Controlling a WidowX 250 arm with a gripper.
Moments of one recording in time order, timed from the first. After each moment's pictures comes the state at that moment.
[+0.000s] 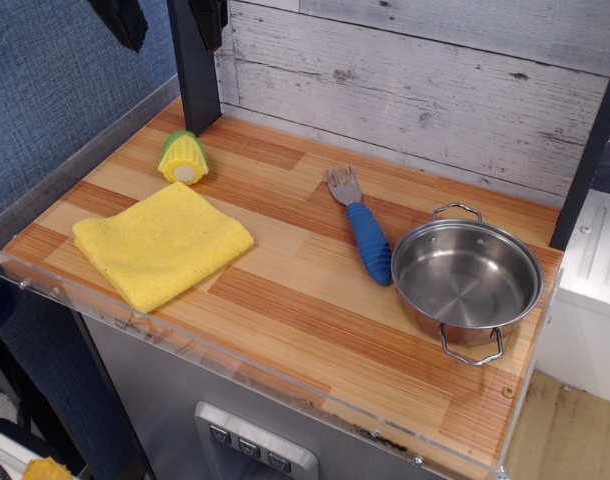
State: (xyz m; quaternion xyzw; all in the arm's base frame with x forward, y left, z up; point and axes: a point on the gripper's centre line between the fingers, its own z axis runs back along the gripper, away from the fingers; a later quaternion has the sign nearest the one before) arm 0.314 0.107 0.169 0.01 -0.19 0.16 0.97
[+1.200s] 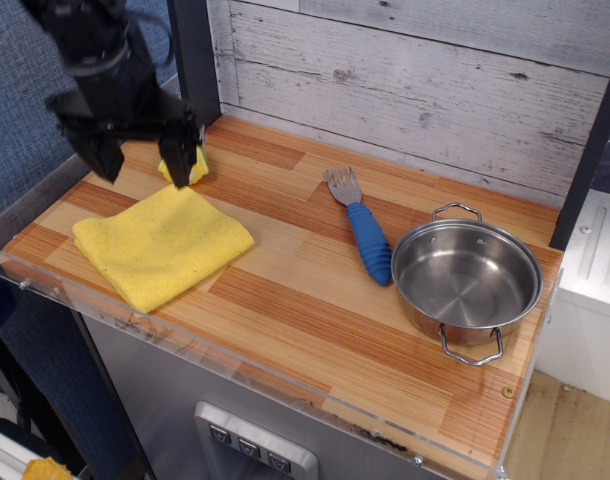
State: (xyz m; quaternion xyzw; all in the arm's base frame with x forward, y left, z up) arm 0.273 0.123 0.078 0.02 -0.16 0.14 0.98
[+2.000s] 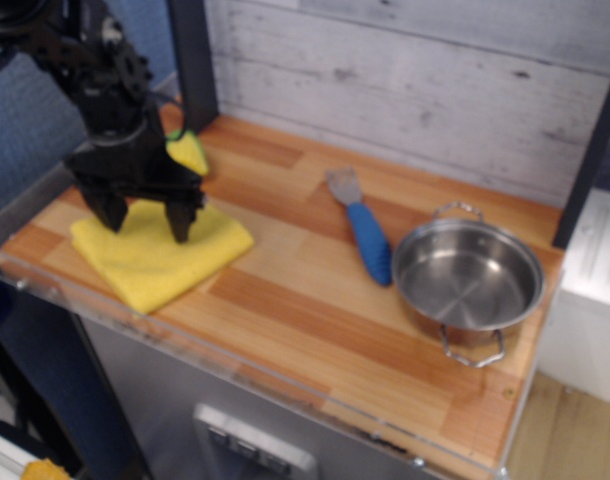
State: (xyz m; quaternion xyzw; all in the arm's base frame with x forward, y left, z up) arm 0.276 0.131 0.023 0.05 -0.12 0.13 0.98
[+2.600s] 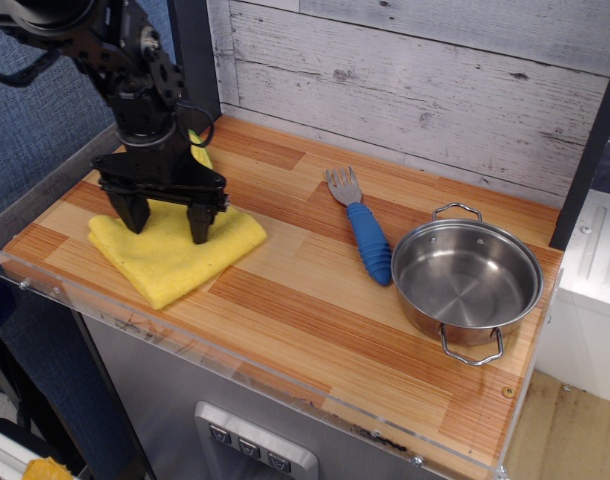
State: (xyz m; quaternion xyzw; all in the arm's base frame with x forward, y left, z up) arm 0.290 0.116 0.013 0.04 -0.10 0.12 0.99
